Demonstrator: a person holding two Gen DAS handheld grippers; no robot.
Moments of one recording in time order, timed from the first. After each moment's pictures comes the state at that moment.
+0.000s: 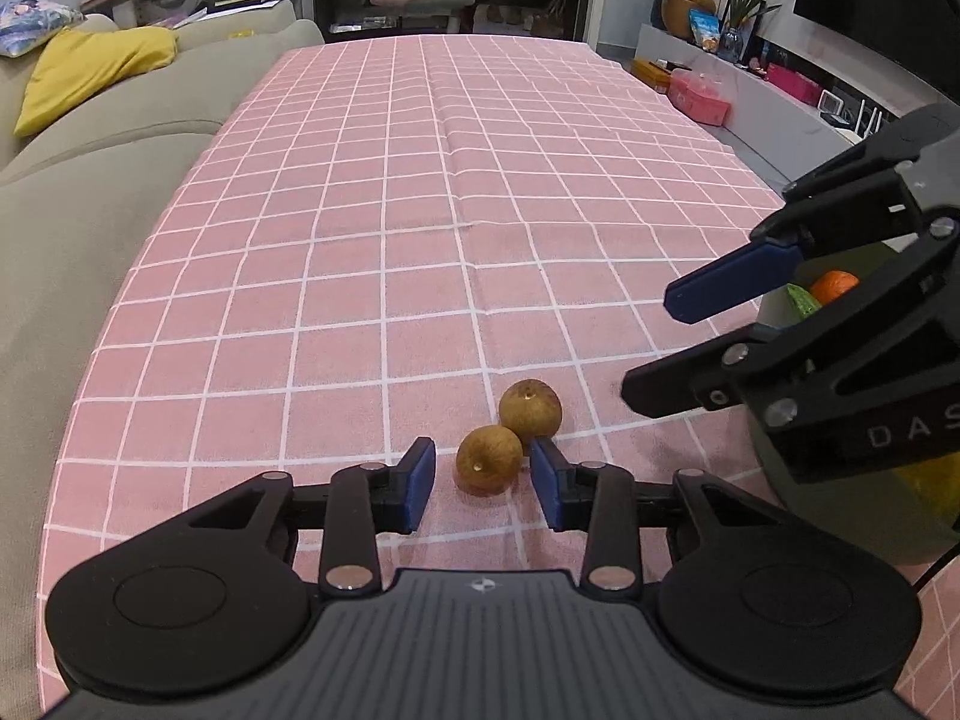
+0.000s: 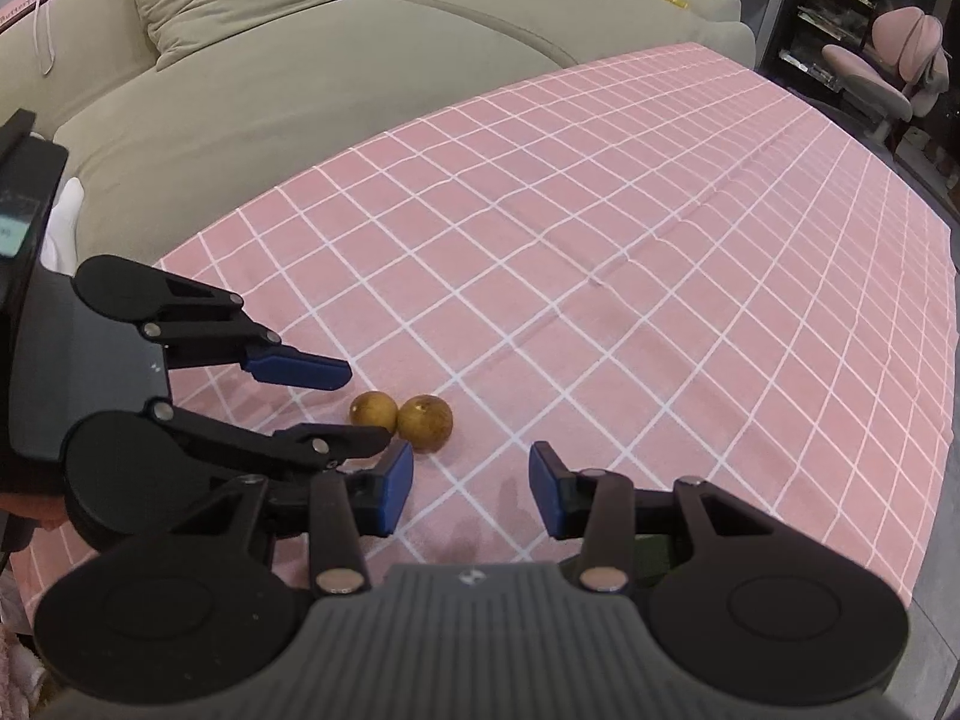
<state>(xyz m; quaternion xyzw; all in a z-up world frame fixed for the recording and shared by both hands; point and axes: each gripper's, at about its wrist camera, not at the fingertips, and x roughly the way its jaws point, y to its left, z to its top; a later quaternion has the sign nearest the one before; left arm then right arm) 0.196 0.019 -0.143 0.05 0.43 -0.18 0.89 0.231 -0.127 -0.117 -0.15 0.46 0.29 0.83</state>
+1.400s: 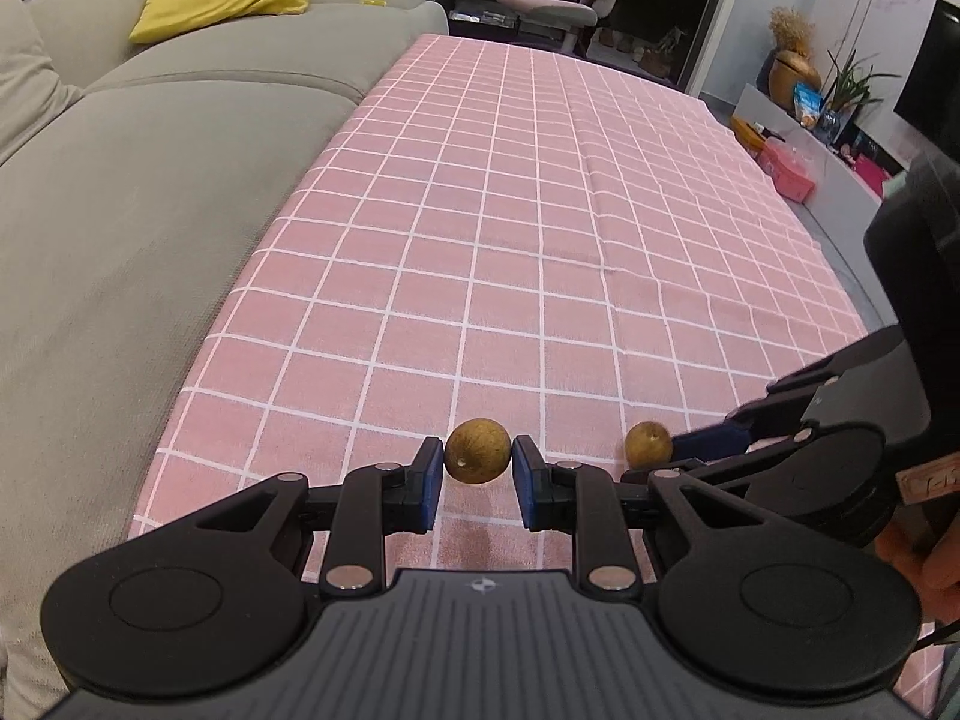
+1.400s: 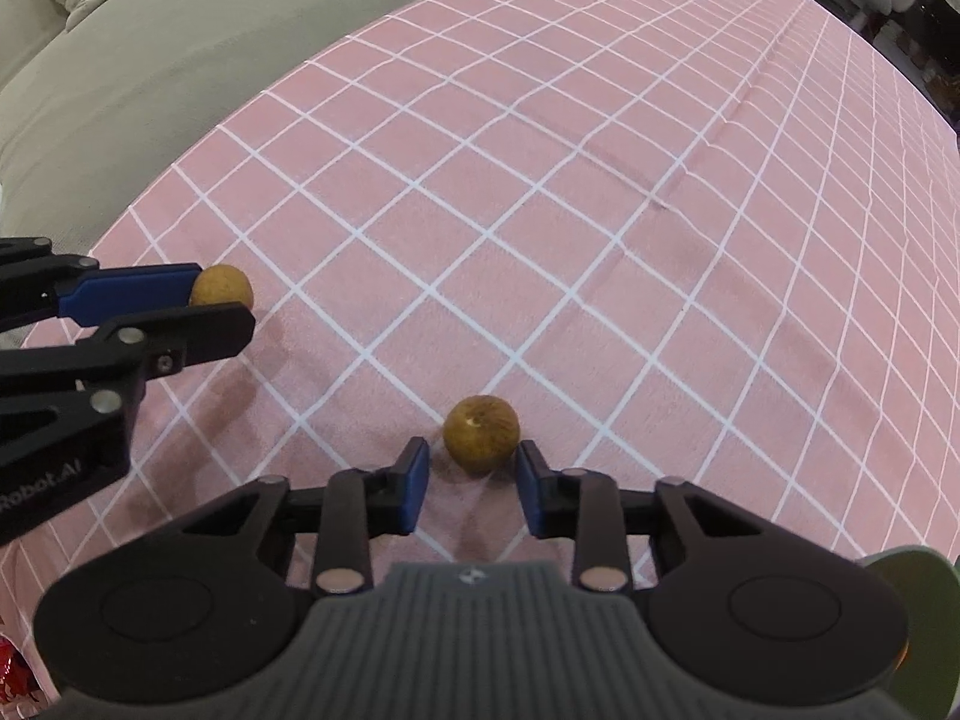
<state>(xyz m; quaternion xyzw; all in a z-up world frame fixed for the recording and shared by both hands) 0.199 0.095 -0.116 -0.05 0.44 -0.09 0.89 0.257 -0.058 -0.163 -0.15 0.55 0.21 0.79</state>
